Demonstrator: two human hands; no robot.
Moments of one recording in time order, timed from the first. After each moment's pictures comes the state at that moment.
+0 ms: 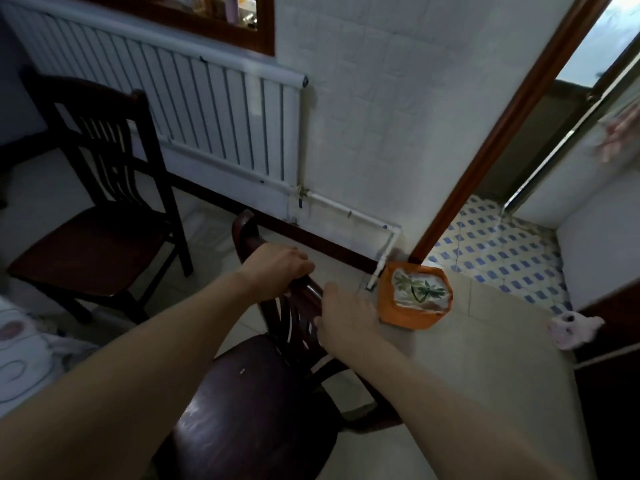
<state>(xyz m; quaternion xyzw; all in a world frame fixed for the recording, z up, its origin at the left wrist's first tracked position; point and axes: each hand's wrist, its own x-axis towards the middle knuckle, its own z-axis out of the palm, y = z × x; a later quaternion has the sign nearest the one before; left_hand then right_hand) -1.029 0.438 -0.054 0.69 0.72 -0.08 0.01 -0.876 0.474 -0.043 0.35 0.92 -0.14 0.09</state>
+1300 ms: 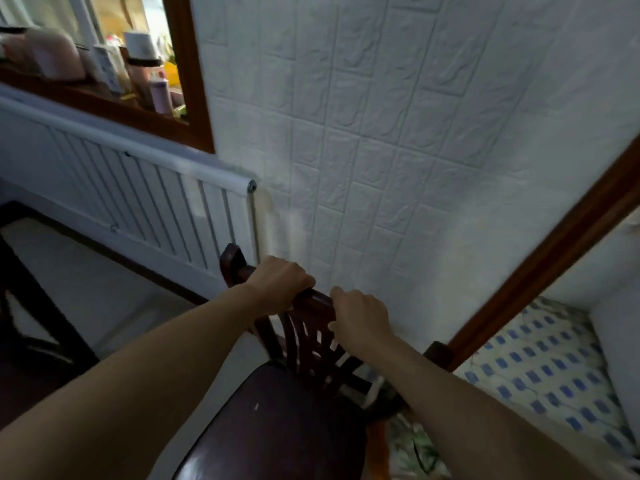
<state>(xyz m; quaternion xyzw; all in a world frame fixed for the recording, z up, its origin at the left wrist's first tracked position) -1.239 0.861 -0.027 0.65 0.74 -0.15 -0.03 -1.085 0.923 -0.030 0.29 0.95 -0.09 0.04</state>
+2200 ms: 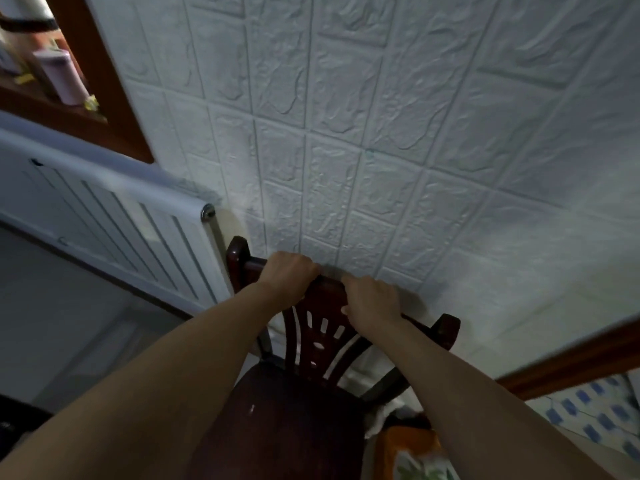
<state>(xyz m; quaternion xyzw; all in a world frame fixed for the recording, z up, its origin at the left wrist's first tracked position) -1.350 1.049 -0.072 0.62 0.77 -0.11 0.01 -1.208 1.113 -0.072 0.34 0.94 -0.06 0.07</state>
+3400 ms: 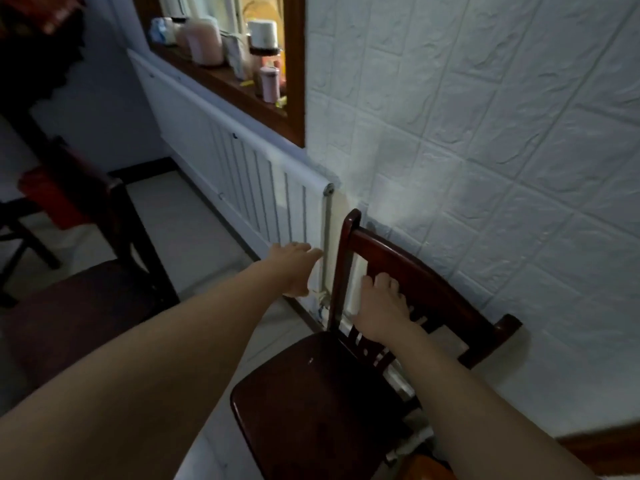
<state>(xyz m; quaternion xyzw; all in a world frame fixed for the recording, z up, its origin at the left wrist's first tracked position) -1.307 0.886 -0.028 0.37 0.91 -0.09 0.14 -1.190 1.014 -0.058 0.21 0.97 -0.10 0.11</state>
